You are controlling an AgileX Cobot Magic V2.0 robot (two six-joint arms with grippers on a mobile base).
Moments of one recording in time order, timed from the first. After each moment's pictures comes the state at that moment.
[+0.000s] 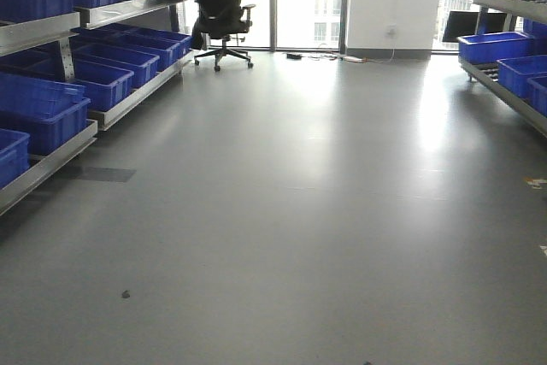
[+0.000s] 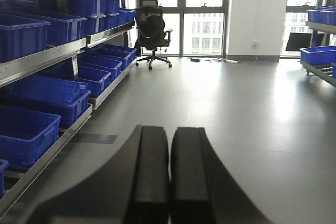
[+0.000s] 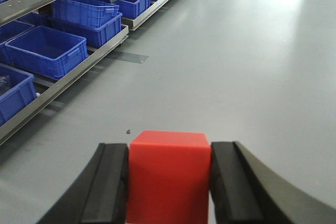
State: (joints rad) left arm -0.05 -0.01 0.01 0.00 0.00 -0.03; right arm 0.29 0.49 -0.51 0.13 0.31 0.02
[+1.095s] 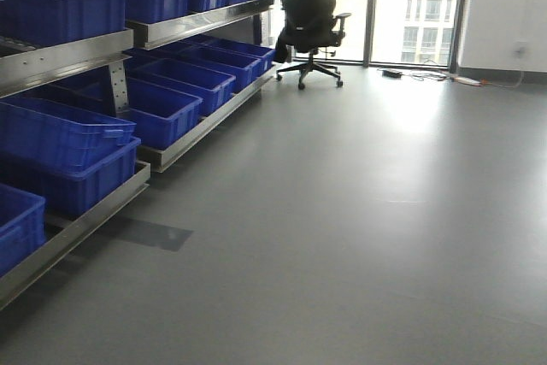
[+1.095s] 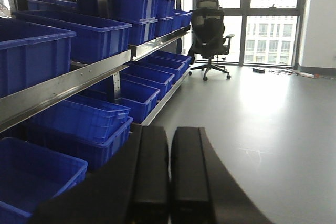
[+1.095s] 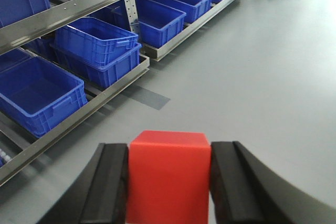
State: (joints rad) left arm -0.05 -0.01 0.01 0.00 0.00 -0.03; right arm 0.29 0.49 -0.51 0.13 0.31 0.02
